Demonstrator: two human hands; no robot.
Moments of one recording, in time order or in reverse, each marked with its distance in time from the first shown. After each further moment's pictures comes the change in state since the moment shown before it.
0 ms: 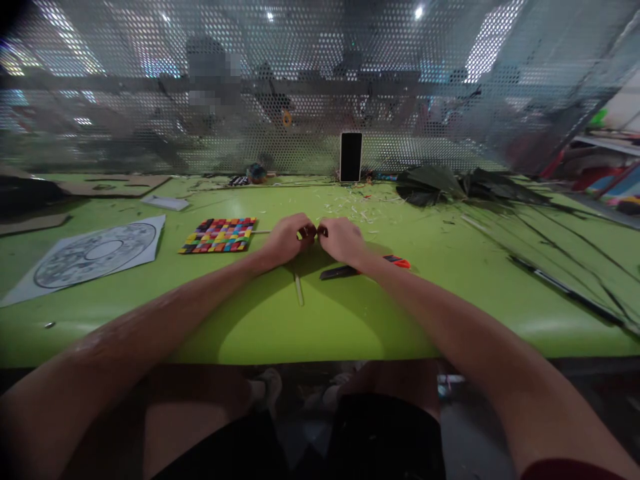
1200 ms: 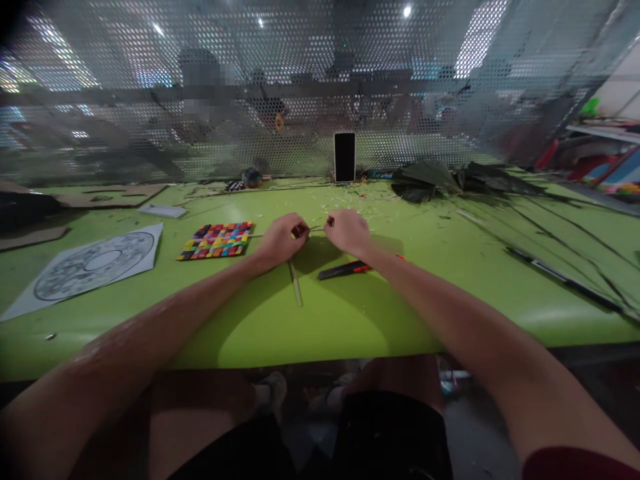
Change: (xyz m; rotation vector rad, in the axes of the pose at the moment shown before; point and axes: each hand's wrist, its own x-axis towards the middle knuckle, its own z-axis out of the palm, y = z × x) left_hand -0.002 0.002 -0.003 0.011 0.039 -0.081; right_hand 0.007 0.018 -0.004 0.016 0.079 0.165
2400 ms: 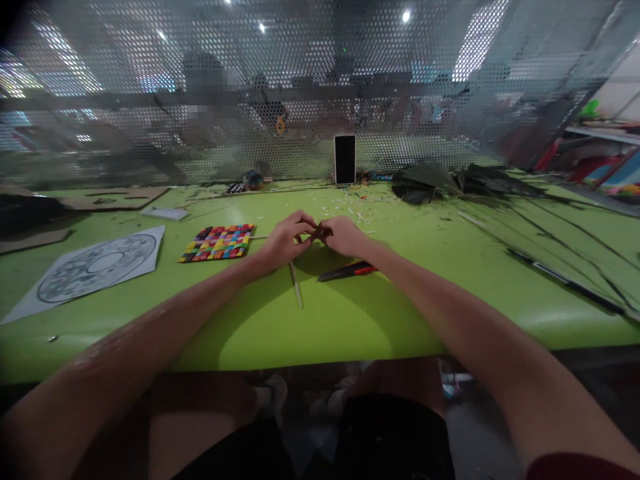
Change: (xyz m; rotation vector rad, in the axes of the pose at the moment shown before) left_hand 0.003 -0.005 0.003 -0.180 0.036 0.351; right_hand 0.008 0.012 0.007 0.201 -0.198 -0.267
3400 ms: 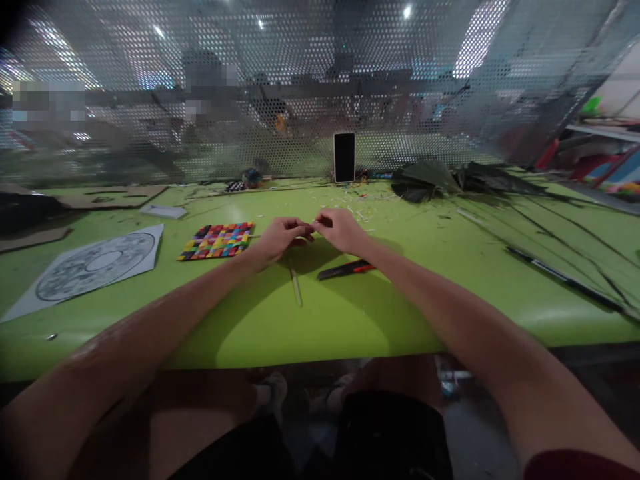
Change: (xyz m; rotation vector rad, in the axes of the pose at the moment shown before) left_hand 0.011 0.018 -0.005 -0.791 0.100 -0.886; right_hand 0.000 -0.004 0.001 0.305 0.183 -0.068
